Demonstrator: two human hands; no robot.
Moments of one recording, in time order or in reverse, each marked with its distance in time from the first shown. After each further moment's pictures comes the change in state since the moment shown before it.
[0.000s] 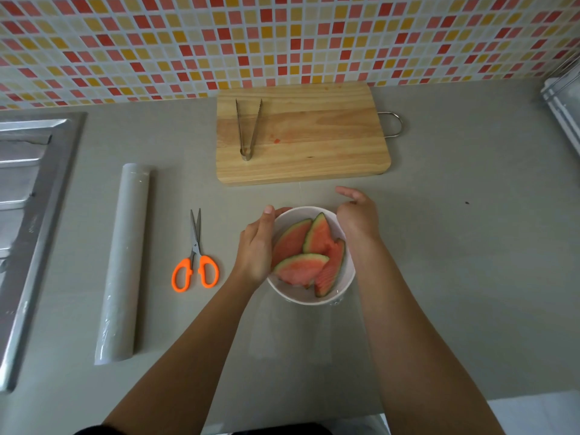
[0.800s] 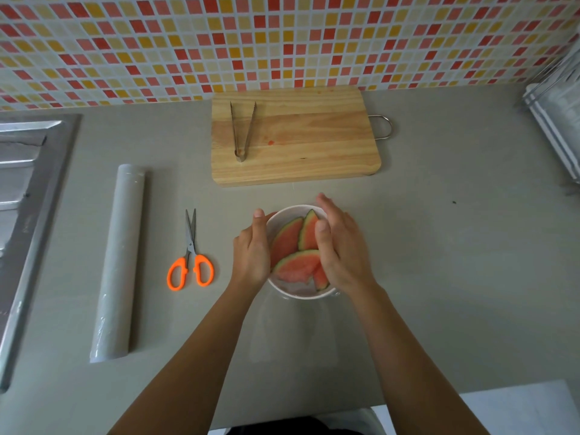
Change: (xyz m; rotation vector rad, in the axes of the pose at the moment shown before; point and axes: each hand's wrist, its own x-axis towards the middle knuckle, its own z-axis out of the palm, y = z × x) left_hand -0.010 0.000 0.009 0.107 0.191 -0.048; right_hand -0.062 0.026 -0.023 -0.398 -0.189 -0.745
